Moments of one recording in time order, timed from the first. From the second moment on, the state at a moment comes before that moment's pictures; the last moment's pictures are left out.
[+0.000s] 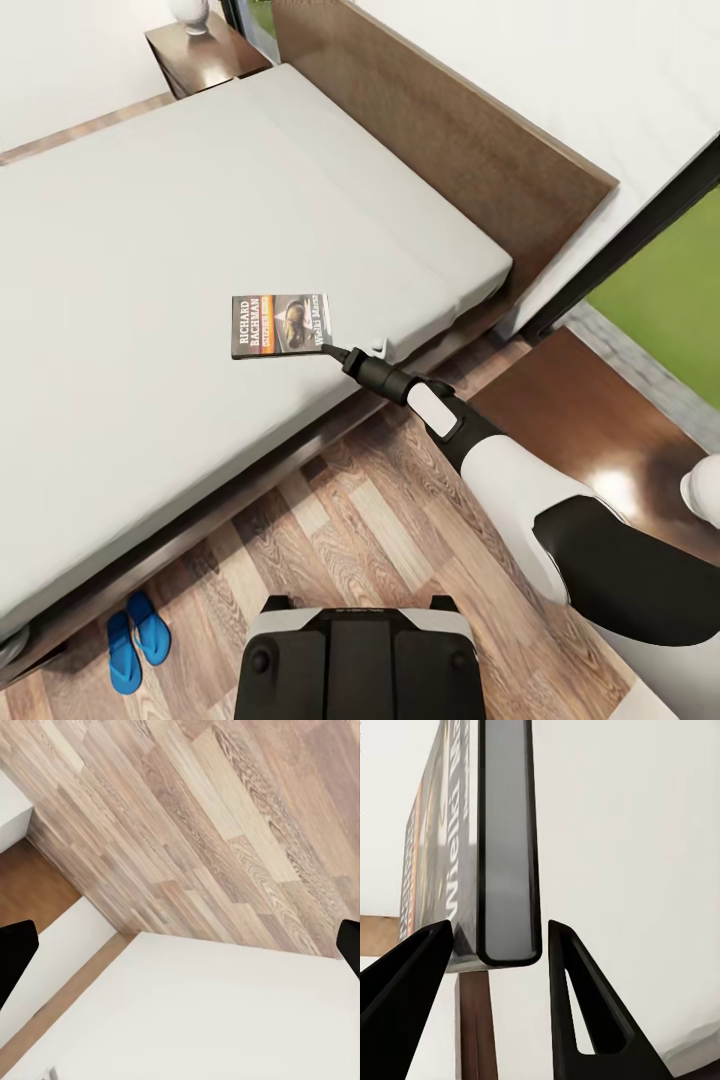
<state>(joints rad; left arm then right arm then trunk) -0.26 0.22 -0.17 -0.05 0.35 -0.03 0.48 -1.26 0.17 0.36 -0.38 -0.94 0.28 0.59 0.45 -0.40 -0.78</state>
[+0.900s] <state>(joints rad) -0.26 0.22 -0.17 -0.05 0.35 -0.03 0.48 -1.26 0.17 0.36 -0.38 -0.94 0.28 0.59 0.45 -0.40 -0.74</state>
